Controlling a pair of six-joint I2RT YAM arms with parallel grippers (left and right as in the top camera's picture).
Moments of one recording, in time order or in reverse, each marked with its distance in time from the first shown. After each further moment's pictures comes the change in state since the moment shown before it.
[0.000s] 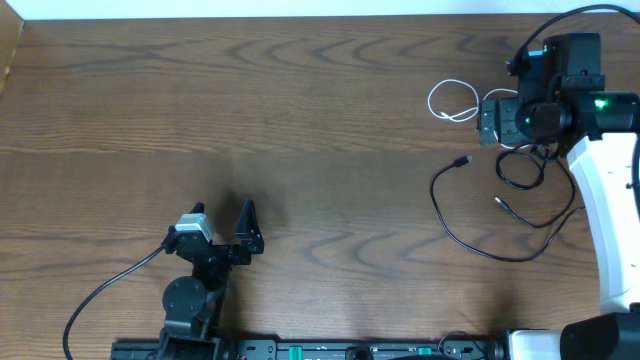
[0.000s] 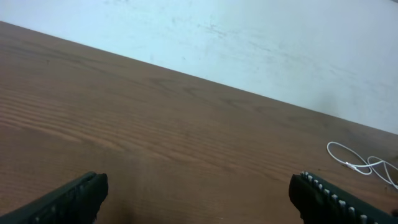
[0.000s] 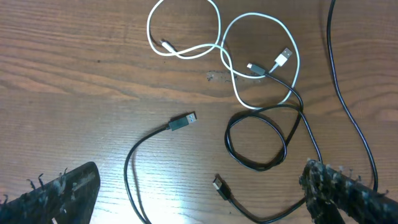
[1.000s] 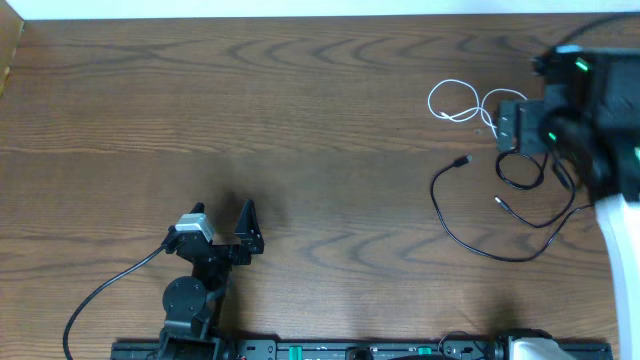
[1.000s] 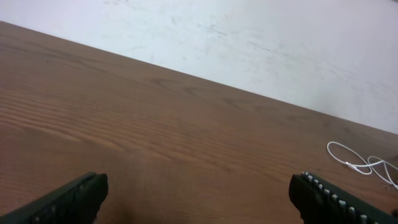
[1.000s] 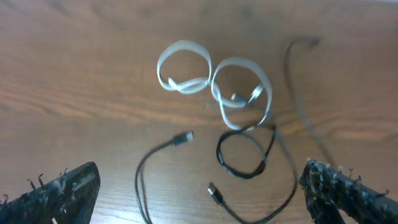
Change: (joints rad) left arm 0.000 0.000 0.000 0.000 0.000 0.000; right arm 0.000 -0.264 -0.006 0.001 0.000 0.000
